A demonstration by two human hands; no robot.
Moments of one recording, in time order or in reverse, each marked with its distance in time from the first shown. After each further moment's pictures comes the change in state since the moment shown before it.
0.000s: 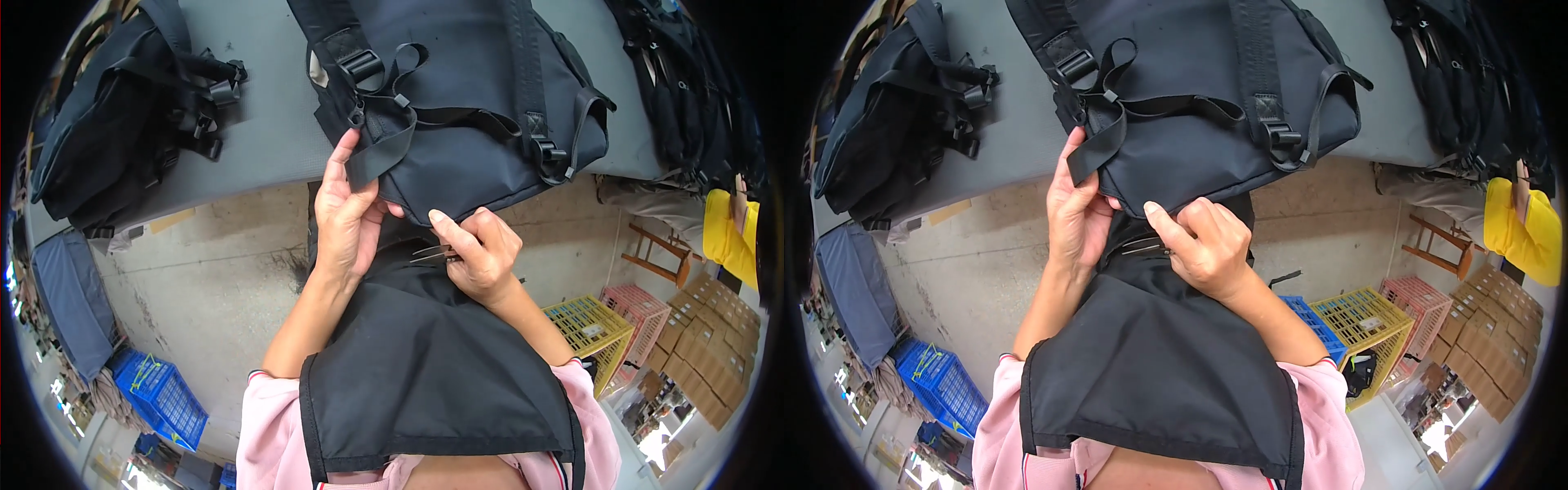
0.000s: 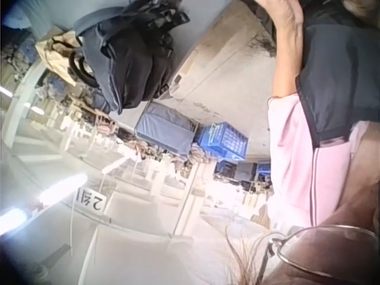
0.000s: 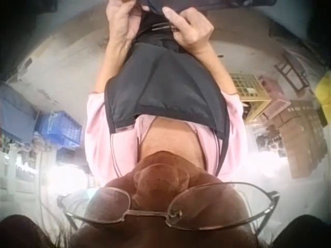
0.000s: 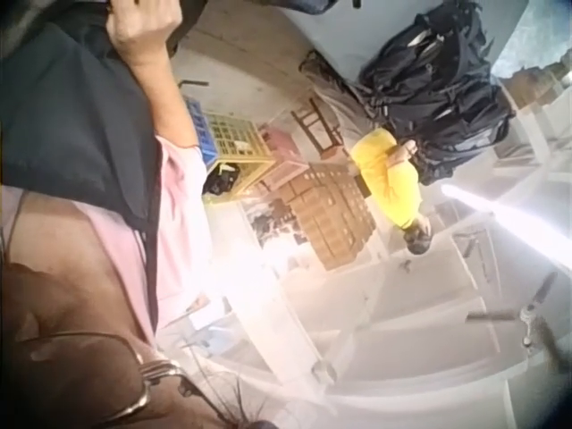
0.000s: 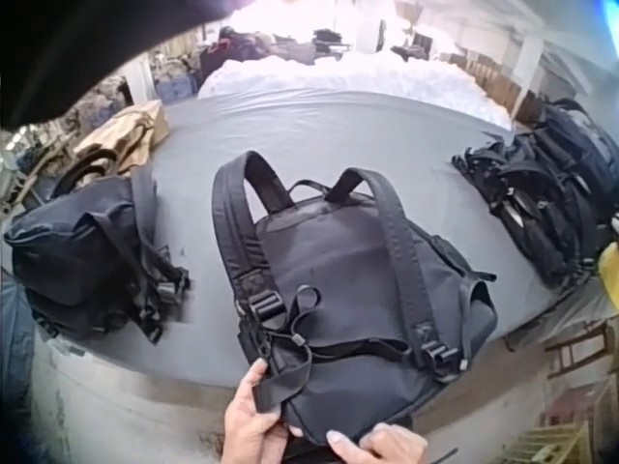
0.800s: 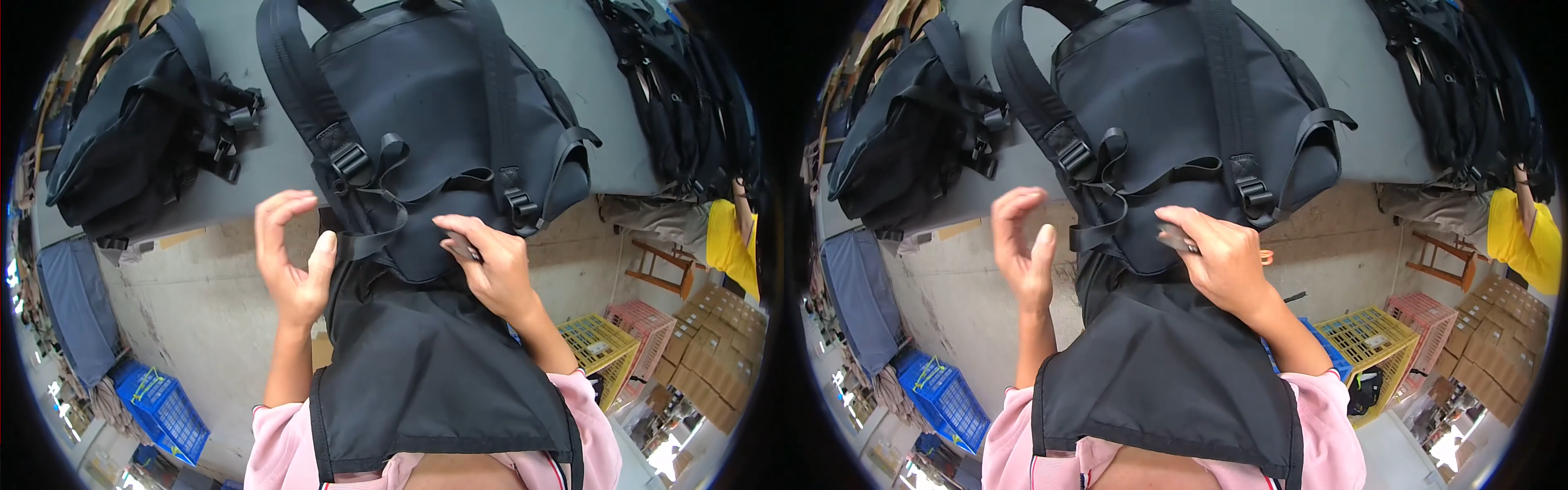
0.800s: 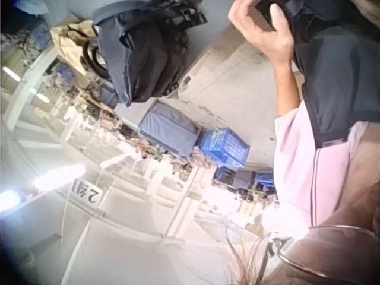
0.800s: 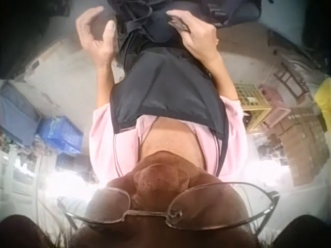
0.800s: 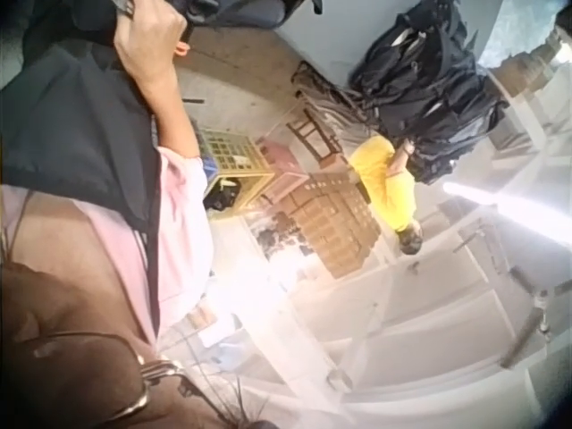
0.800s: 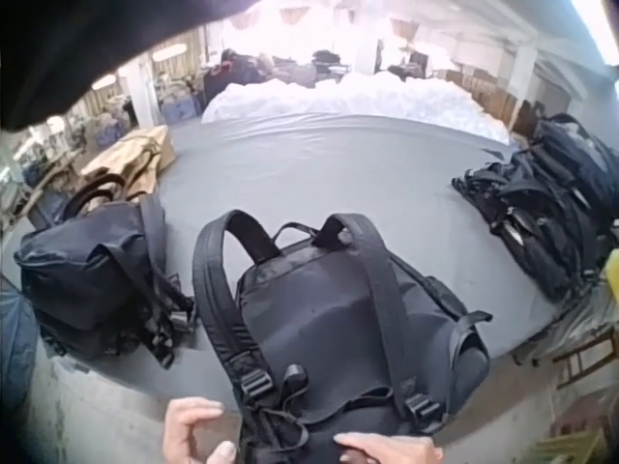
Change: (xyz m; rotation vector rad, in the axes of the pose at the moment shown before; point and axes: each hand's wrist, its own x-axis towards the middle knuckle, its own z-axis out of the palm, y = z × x) left_hand -0.026 0.068 -0.018 1.087 0.001 0.472; right_hand 0.030 -0.005 -0.022 0.324 -0.288 0.369
